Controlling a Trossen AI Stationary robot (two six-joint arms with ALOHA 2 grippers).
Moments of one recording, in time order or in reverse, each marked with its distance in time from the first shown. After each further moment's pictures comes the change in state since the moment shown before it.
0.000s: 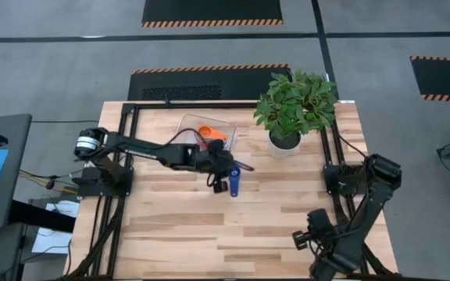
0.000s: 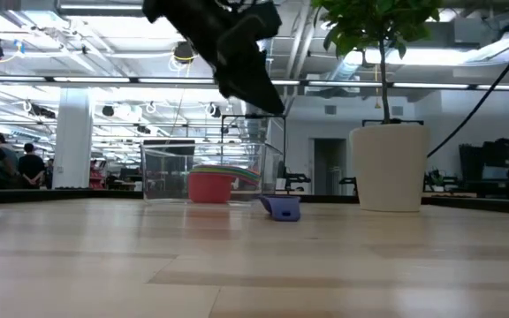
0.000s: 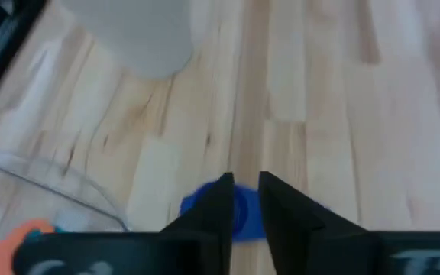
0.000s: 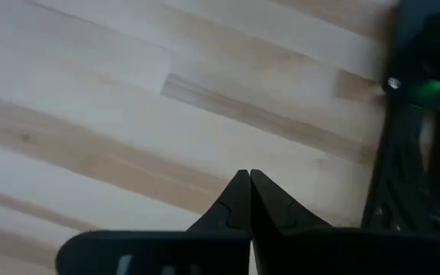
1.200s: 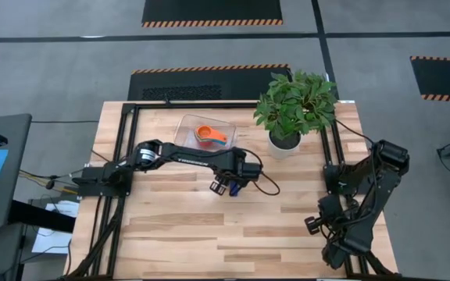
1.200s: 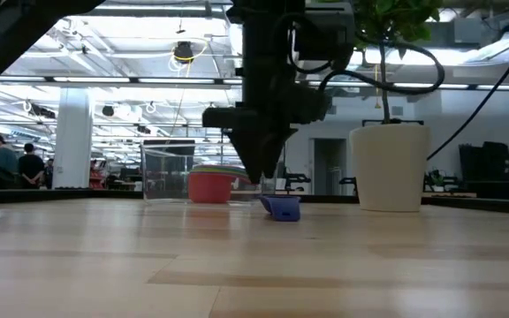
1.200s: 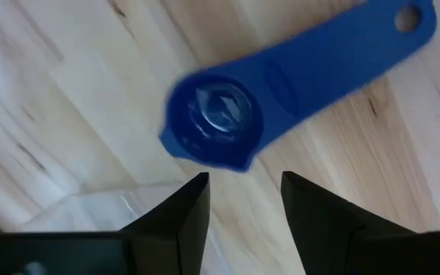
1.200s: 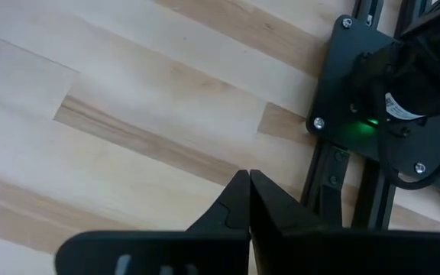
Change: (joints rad) left arm -0.011 0.610 0.806 -0.976 -0.125 0.528; right arm 0.069 -0.179 -0.300 0.020 -0.052 0.003
